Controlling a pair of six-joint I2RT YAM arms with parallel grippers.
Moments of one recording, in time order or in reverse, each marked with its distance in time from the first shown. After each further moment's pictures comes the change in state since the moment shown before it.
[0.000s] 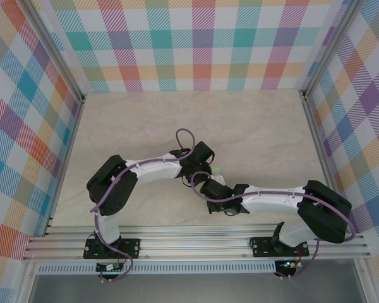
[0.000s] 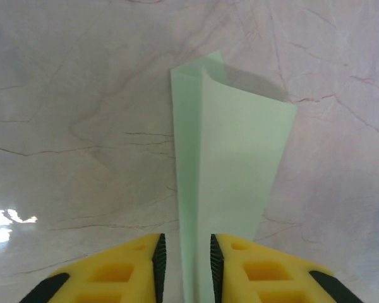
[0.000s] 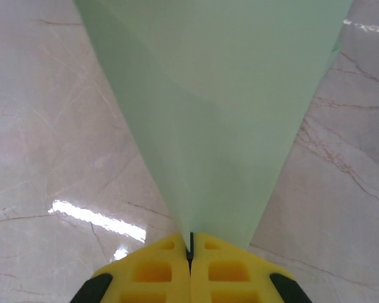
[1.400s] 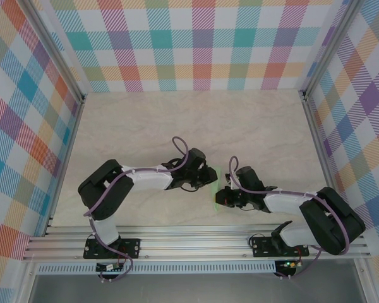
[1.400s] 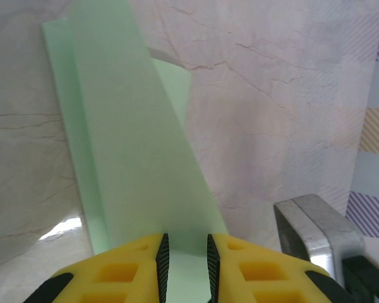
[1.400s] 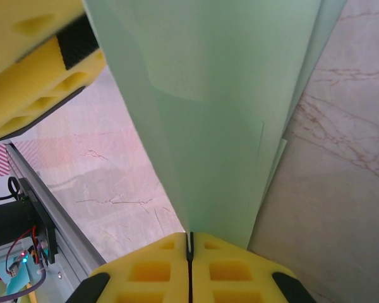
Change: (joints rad) left arm -0.010 -0.077 -0.257 0.504 0.161 -0.021; right arm -0.476 -0.094 -0.317 0.517 -0.777 0.049
